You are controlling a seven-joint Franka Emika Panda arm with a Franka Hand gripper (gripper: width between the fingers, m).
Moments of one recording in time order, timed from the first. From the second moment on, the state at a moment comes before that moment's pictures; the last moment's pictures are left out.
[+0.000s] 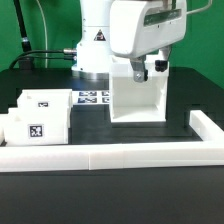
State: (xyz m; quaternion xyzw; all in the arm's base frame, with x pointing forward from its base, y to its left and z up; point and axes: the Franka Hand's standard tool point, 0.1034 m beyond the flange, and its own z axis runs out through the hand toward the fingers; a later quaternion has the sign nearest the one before) arm 0.561 0.054 0.112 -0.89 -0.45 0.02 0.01
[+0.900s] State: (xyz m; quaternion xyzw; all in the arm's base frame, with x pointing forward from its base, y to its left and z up) arm 0.551 0.058 0.140 -0.92 -0.40 0.00 0.00
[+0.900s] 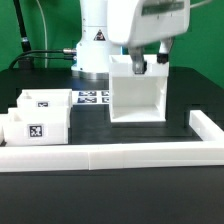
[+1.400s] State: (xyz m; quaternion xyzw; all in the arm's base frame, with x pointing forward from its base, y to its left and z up) arm 0.518 0.064 0.150 -0.95 -0.33 0.00 -0.01
